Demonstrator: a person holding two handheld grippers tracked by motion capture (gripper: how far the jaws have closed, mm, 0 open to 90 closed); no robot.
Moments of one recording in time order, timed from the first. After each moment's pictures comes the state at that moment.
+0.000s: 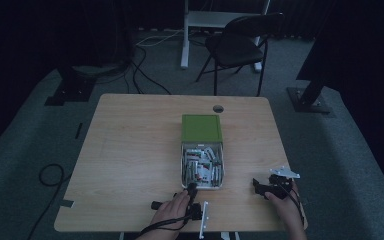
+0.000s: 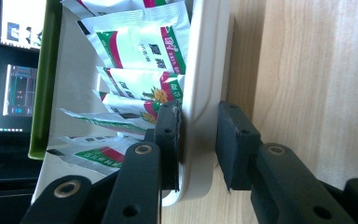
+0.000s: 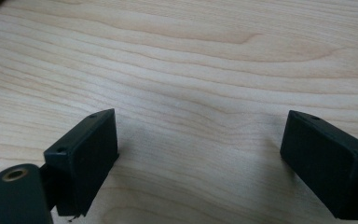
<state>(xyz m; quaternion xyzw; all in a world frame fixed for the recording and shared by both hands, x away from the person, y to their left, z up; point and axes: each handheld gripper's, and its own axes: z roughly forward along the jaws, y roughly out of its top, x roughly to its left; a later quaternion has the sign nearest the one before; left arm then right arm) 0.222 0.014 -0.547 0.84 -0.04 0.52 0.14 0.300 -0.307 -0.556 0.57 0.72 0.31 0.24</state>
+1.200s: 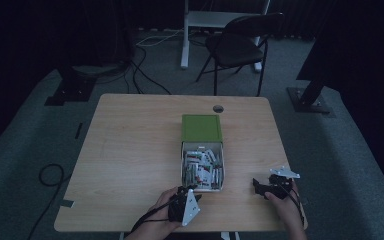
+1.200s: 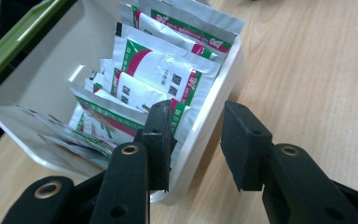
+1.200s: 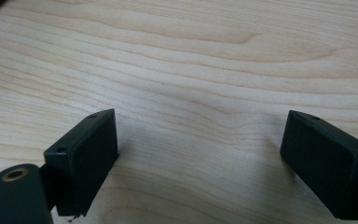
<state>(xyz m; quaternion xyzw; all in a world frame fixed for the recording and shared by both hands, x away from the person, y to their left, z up) 0.227 0.047 -0.508 0.86 0.11 0.32 0.37 0.300 -0.307 -0.556 0.57 0.72 0.31 0.24</state>
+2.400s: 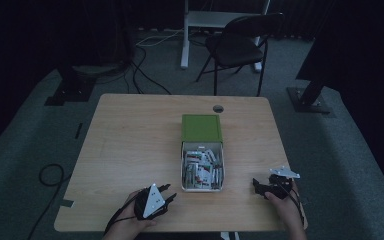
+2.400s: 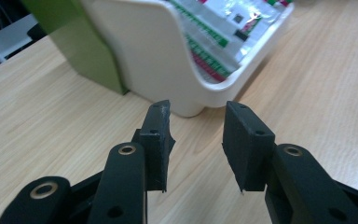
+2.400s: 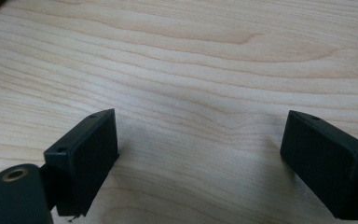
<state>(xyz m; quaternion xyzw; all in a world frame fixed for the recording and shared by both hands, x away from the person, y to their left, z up) 0.229 0.130 -0.515 0.84 0.22 0.27 0.42 0.300 -0.307 -0.556 0.57 0.72 0.31 0.24</state>
